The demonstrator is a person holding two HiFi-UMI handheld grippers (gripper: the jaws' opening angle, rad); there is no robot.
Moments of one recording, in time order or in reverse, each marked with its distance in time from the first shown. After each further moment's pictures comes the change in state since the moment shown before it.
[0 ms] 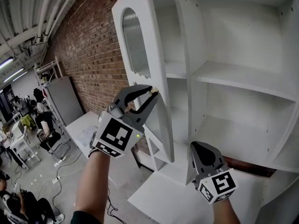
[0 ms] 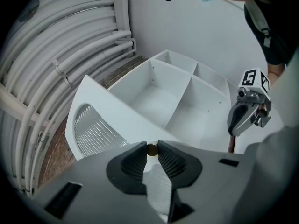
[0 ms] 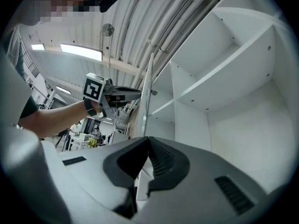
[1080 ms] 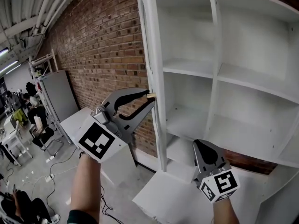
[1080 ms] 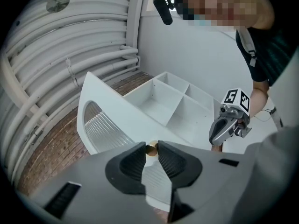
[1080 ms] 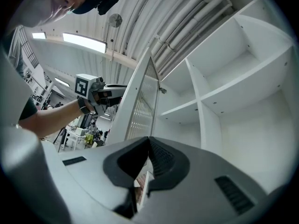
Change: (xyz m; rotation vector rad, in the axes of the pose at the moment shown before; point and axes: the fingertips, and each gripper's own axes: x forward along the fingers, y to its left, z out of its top) left arm -0.104 0.043 -0.029 -0.066 -0.174 -0.115; right arm 0.044 0.074 0.011 -0.064 0.026 -0.040
